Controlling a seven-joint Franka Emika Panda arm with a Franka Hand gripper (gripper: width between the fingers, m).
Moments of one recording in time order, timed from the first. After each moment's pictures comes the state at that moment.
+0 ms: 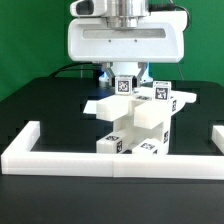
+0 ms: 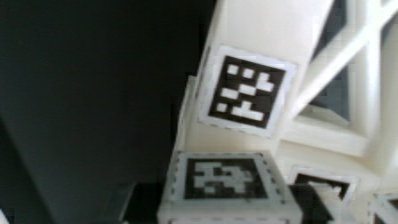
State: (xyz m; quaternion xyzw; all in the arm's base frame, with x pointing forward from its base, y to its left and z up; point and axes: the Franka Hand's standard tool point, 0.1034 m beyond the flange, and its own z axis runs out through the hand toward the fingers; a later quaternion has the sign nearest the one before) arm 0.539 -0.035 0.112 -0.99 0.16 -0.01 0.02
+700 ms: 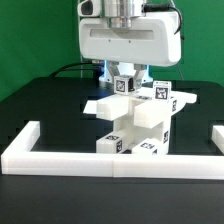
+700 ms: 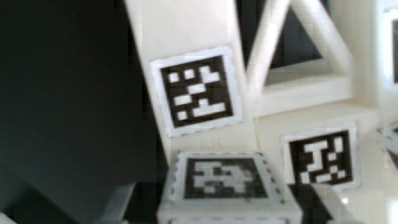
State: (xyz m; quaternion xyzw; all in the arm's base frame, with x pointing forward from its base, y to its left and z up) arm 0.539 -0.033 0.111 -0.92 0.38 0.00 0.02
